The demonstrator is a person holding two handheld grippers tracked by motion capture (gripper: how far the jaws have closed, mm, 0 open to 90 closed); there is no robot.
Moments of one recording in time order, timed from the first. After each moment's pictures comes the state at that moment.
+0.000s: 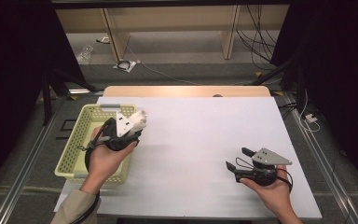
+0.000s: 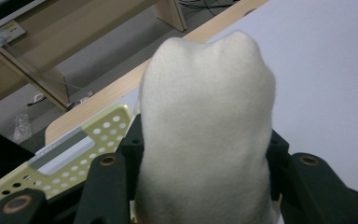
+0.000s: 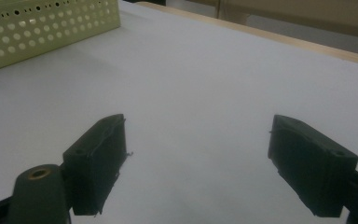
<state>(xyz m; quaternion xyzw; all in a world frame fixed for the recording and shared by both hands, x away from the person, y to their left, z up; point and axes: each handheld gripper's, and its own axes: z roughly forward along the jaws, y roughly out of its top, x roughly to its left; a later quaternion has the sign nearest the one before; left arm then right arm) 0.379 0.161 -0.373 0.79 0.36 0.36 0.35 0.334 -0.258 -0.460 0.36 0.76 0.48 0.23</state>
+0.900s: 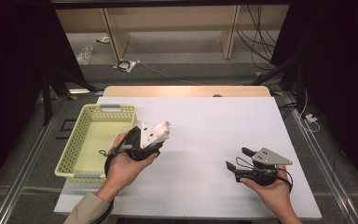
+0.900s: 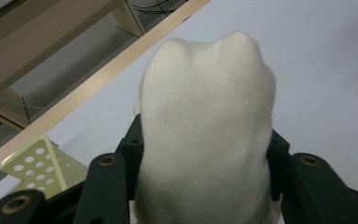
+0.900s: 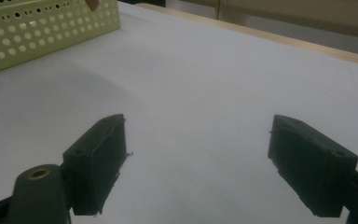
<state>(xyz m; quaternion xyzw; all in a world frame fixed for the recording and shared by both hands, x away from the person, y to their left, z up) 0.364 0.111 -0.383 0.82 0.30 0.32 0.36 0.335 -0.258 -0.460 0.36 0.76 0.48 0.23</state>
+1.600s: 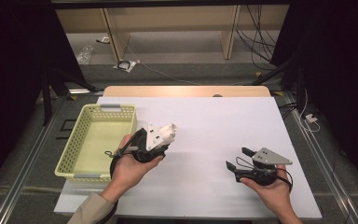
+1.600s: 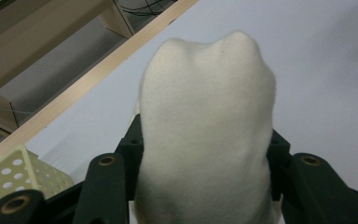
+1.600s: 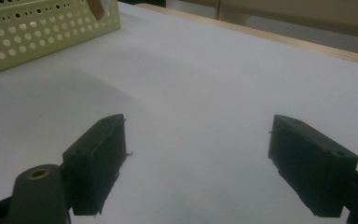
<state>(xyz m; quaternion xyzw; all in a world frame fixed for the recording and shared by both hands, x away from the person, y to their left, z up) 0.362 0.099 -0.386 0.83 0.29 0.31 0.37 0.335 -0.259 -0.460 0.36 0.76 0.48 0.23</state>
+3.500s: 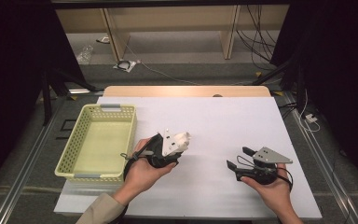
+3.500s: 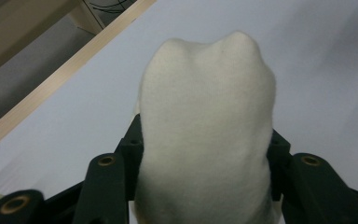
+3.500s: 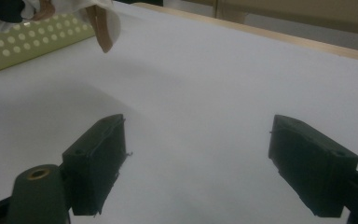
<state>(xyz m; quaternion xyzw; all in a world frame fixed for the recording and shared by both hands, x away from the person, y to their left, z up) 0.357 0.064 -0.400 0.86 0.25 0.27 0.36 0.338 -0.262 -0.462 0.37 0.76 0.48 0.23</state>
